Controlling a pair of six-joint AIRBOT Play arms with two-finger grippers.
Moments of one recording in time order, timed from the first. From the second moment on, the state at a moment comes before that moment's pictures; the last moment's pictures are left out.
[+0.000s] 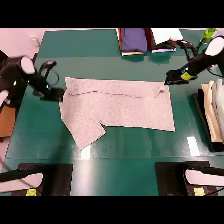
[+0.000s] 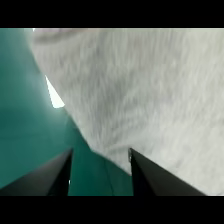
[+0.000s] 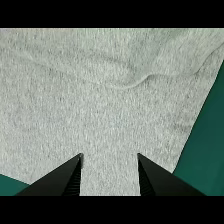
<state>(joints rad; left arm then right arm) -0.08 -1.29 1.16 1.45 -1.36 -1.55 0.01 -1.35 1.45 -1.36 1.41 1.48</state>
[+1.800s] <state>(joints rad) -0.22 -1.05 0.64 1.20 -0.95 -1.57 -0.25 -1.04 0.63 -1.24 1.21 1.50</state>
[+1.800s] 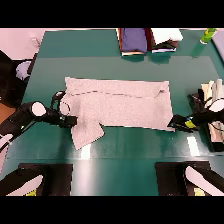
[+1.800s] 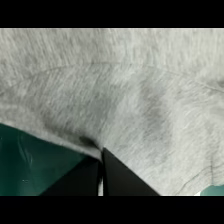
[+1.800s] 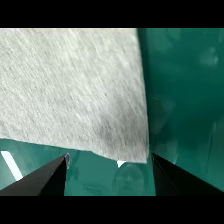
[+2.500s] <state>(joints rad) -0.22 -0.83 0.64 1.34 -1.19 -1.59 -0.04 -0.99 0.72 -1.41 1.29 1.52</state>
